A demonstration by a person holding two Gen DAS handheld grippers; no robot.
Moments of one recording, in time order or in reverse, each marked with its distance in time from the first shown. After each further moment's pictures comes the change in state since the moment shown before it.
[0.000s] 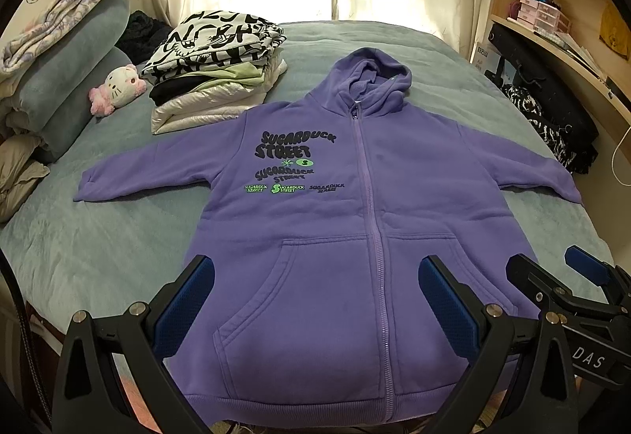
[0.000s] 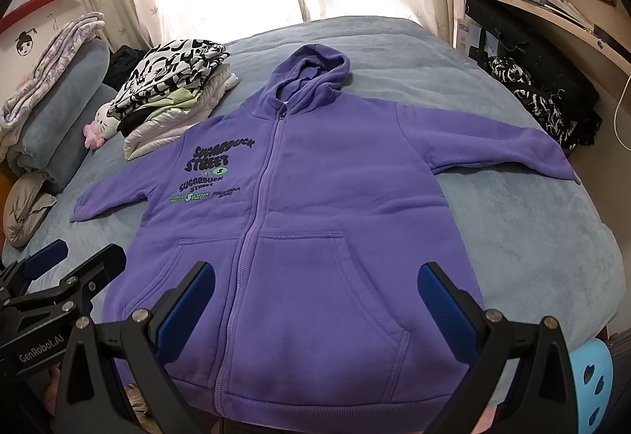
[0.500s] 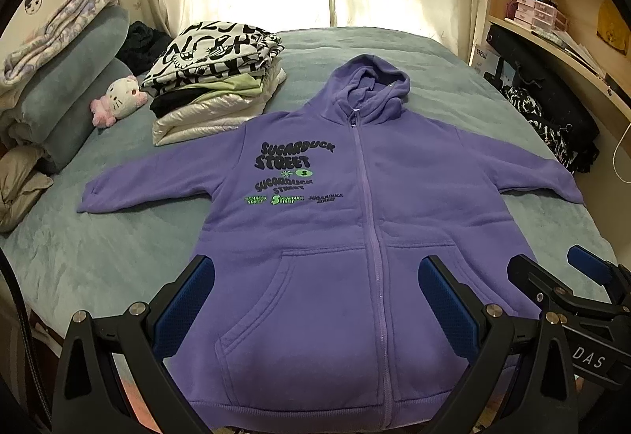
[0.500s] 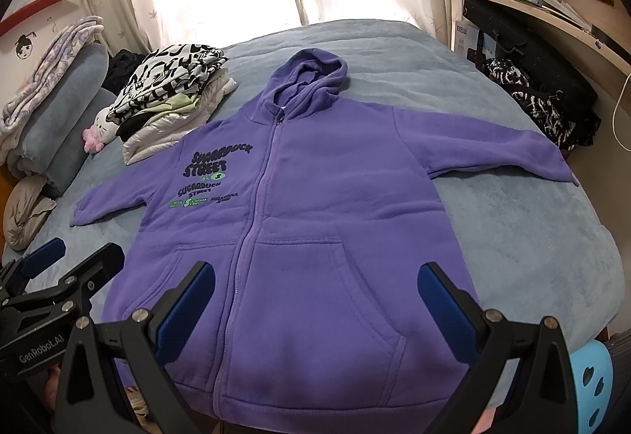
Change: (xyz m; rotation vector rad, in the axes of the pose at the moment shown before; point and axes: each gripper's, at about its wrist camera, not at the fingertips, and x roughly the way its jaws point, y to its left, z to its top) left arm -0.005 -0.007 0.011 0.023 -0.019 0.015; right arm 0.001 0.000 -0.001 0.005 -0.012 -0.005
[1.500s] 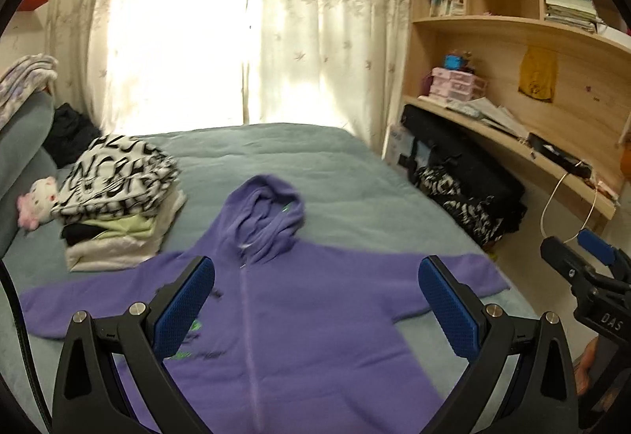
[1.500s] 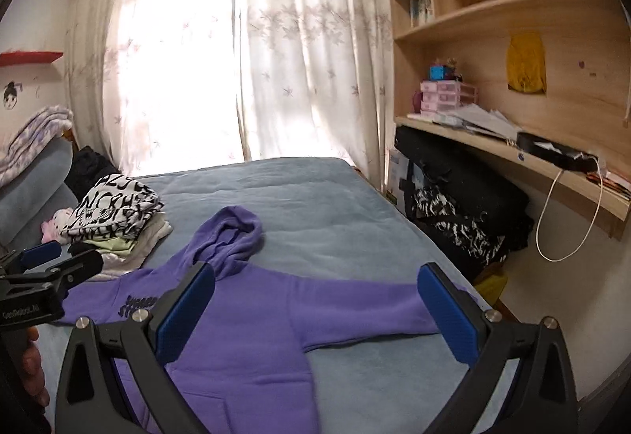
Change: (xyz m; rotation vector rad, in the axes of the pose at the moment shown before) left arm -0.030 -0.103 0.134 0.076 -0.324 -0.303; right arm -0.100 -0.133 0.121 0.010 -0.450 -0.181
